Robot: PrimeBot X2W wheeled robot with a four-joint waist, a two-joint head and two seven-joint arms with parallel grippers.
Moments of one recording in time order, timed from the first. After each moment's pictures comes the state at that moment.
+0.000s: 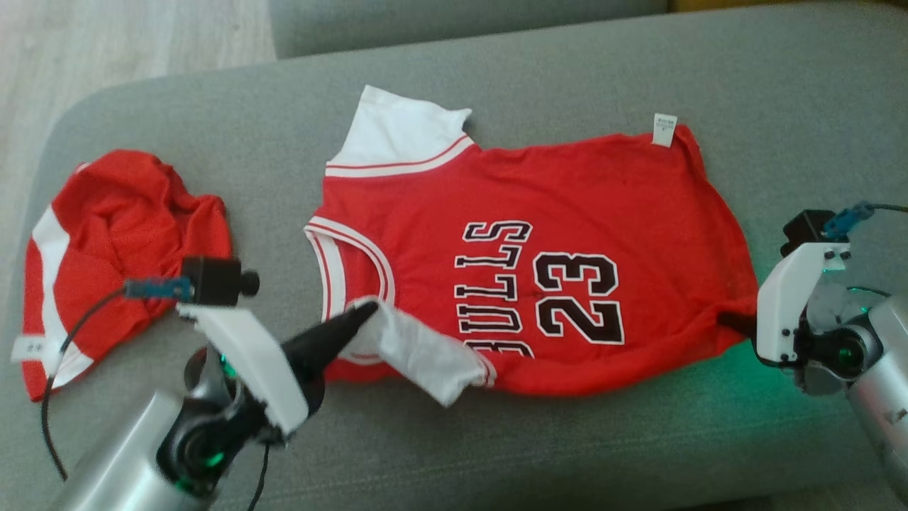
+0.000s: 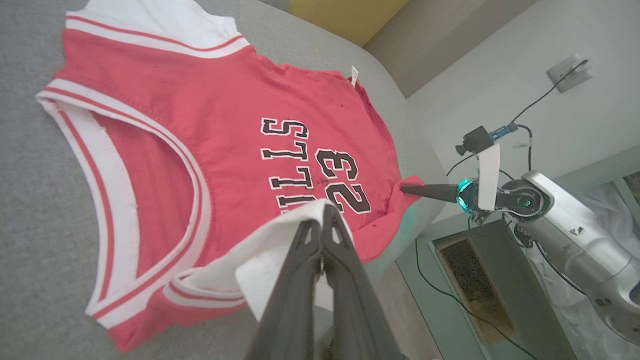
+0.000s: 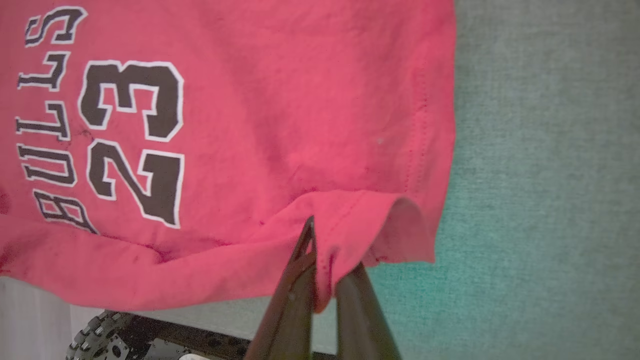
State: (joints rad) left arm -0.23 0.42 -0.53 0.02 -1.13 -0.11 0.39; right arm -0.55 -0.44 0.39 0.72 0.83 0.13 0.69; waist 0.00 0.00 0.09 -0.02
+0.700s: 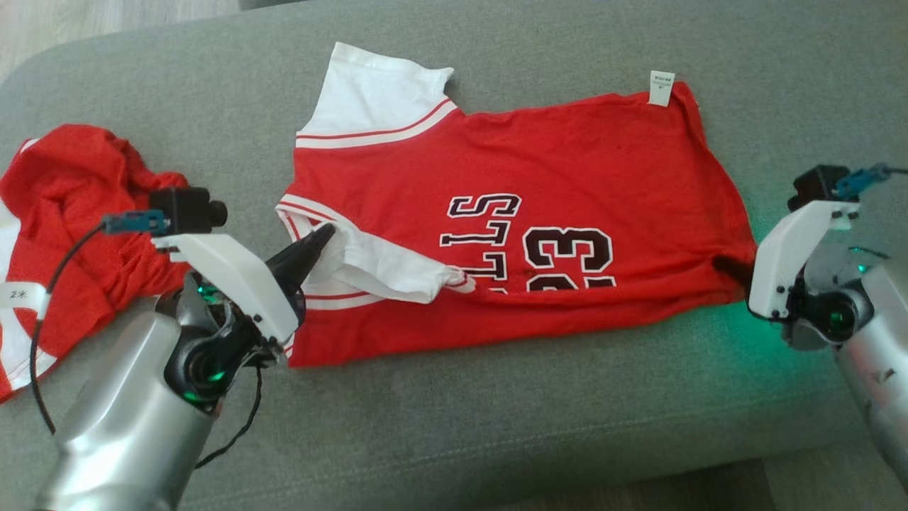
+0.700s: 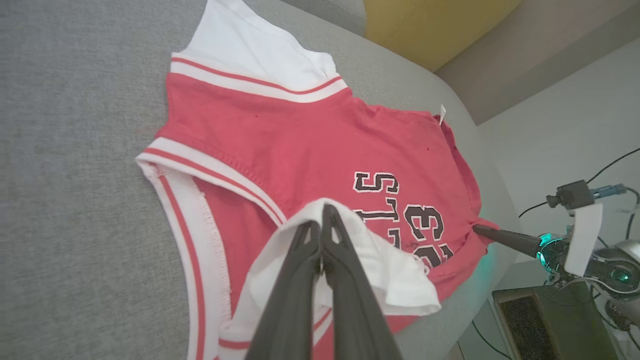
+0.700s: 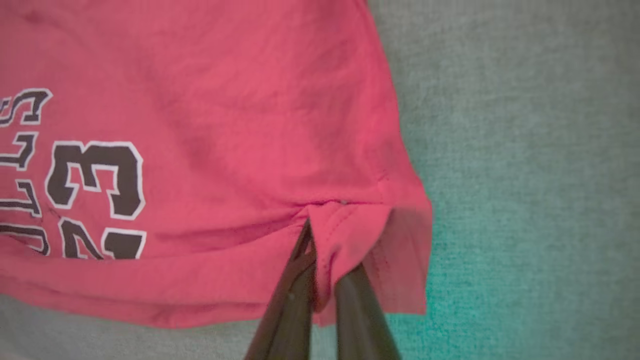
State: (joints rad) left arm -0.47 0.33 -0.51 0.36 -1.05 -0.10 0.30; right arm -0.67 -0.40 0.39 0.85 0.82 0.13 0.53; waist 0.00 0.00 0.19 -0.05
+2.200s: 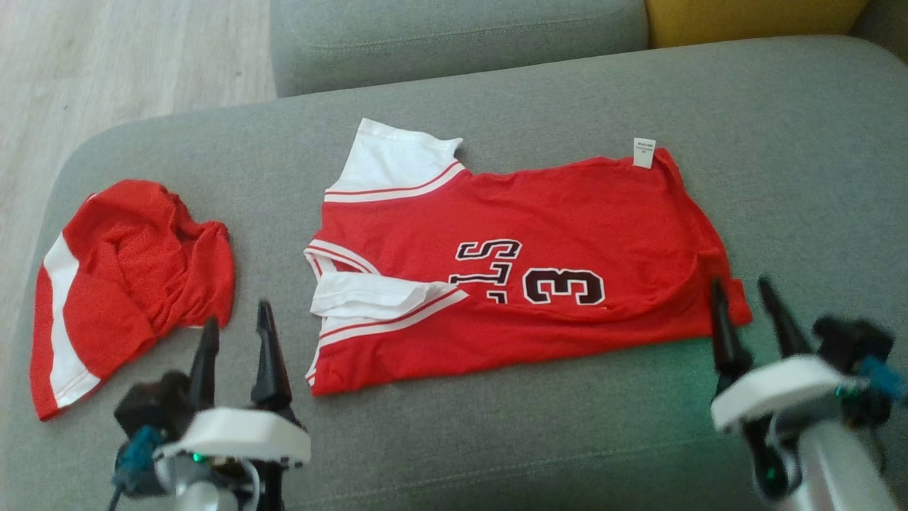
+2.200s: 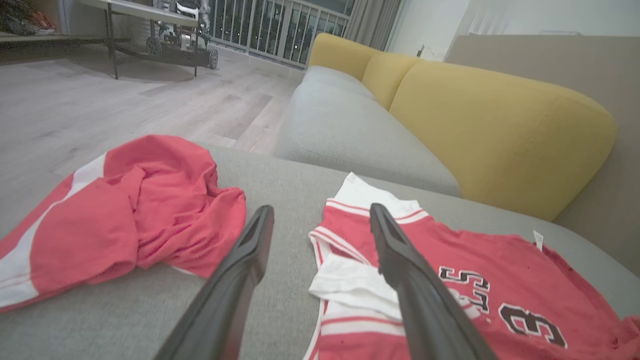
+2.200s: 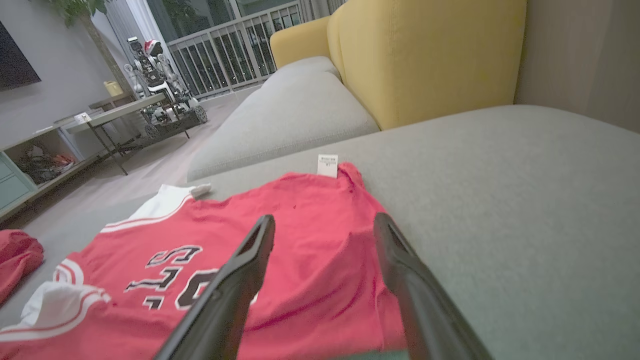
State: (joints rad) left arm 0.02 0.05 -0.18 0.12 -0.38 0.15 -0.25; right arm -0.19 -0.11 -0.06 0.48 0.32 0.13 -0.25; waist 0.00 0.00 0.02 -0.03
